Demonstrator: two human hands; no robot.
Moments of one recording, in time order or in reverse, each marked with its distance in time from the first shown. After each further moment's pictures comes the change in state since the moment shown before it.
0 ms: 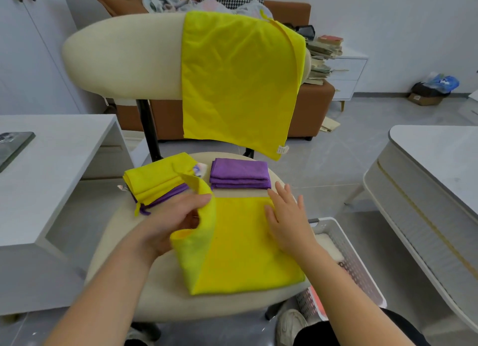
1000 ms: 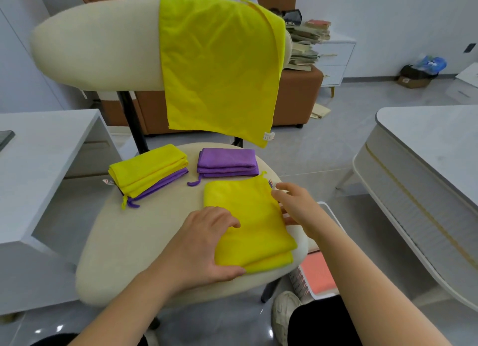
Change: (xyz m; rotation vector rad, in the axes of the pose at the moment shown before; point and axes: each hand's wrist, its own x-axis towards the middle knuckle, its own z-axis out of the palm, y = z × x) left_hand 0.001 -0.075 0.013 1.445 -0.098 0.921; right_hand -0.007 0.016 -0.042 0.747 -0.200 0.519
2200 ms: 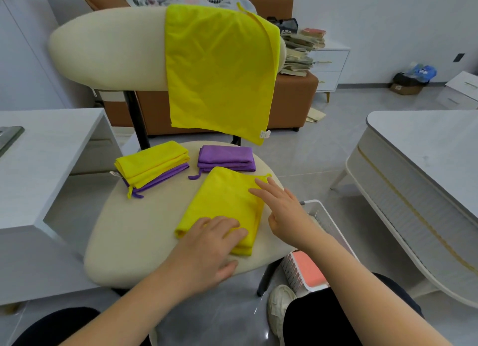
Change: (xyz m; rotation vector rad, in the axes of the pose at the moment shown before) left_hand -0.021 0.032 0.007 0.258 0.017 0.124; right_hand -0.027 0.035 0.008 -0.878 0.022 -0.699
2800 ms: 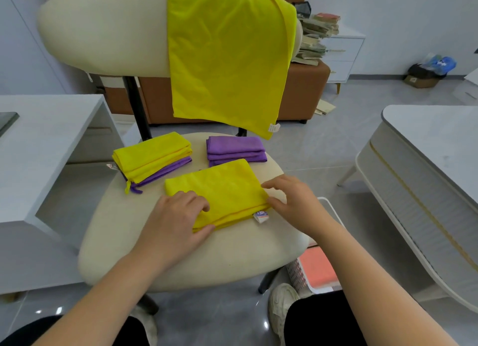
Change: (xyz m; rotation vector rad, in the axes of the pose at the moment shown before) left_hand -0.001 -0.054 -0.007 -0.007 0.034 -0.347; right_hand 0.027 0.024 0.003 0.202 0.158 0.007
